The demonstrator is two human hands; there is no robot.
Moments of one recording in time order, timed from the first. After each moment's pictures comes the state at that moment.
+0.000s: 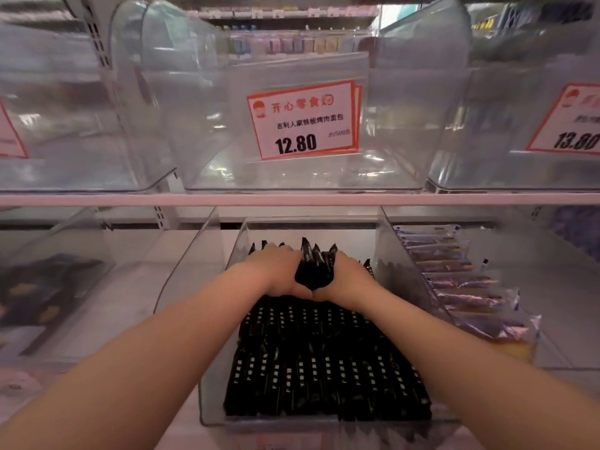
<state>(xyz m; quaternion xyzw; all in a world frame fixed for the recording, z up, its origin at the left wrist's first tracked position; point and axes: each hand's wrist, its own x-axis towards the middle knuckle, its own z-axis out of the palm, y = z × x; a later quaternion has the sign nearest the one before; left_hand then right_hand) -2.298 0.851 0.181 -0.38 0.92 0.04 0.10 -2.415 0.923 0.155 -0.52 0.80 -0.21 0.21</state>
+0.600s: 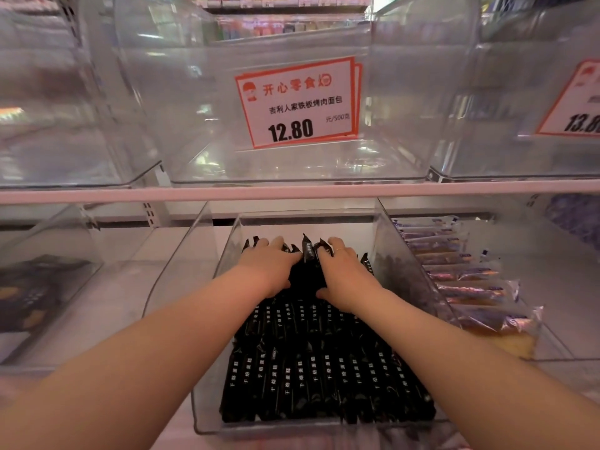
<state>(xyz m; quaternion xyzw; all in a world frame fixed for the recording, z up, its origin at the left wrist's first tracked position) -2.297 0.850 0.172 -0.39 0.91 -0.04 0.11 -2.417 0.925 0.149 -0.64 0.77 -0.08 0.03</state>
